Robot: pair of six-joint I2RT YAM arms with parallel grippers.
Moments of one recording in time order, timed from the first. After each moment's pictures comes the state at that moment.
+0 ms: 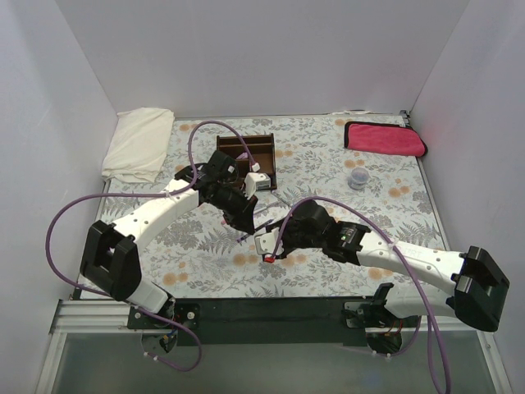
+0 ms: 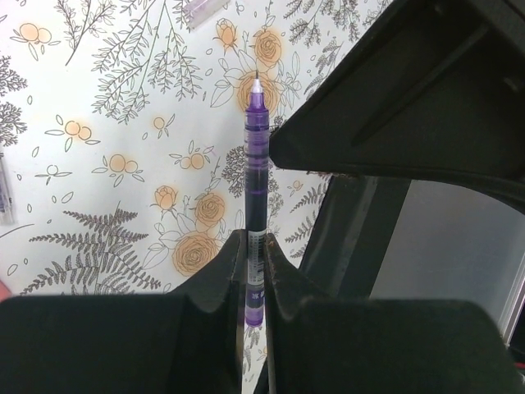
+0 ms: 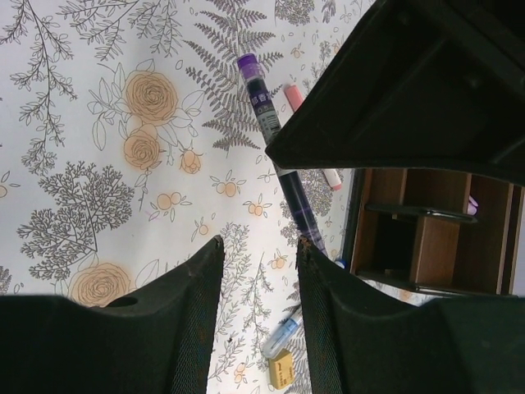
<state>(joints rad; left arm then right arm) -0.58 1.50 1.19 -0.82 0.72 0.27 1.04 1.18 0.75 -0.14 -0.25 -0.95</state>
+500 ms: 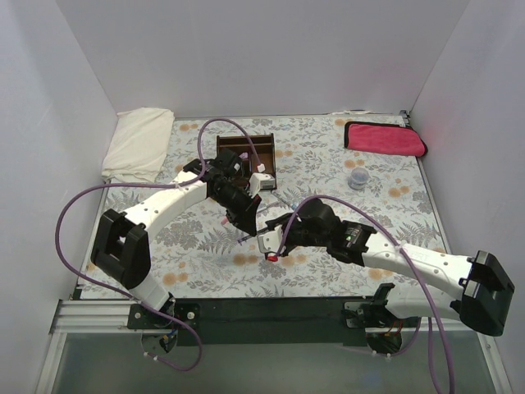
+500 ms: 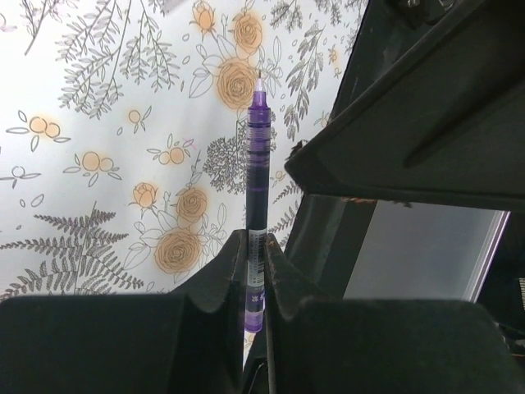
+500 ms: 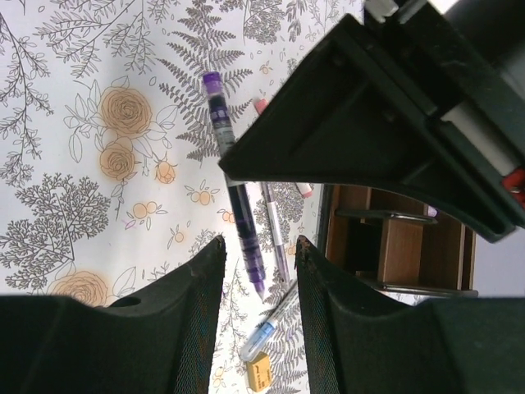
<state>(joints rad) -0.58 1.60 1.26 -0.93 0.76 0.31 1.04 1.14 0.75 -0.11 -0.26 -0.95</state>
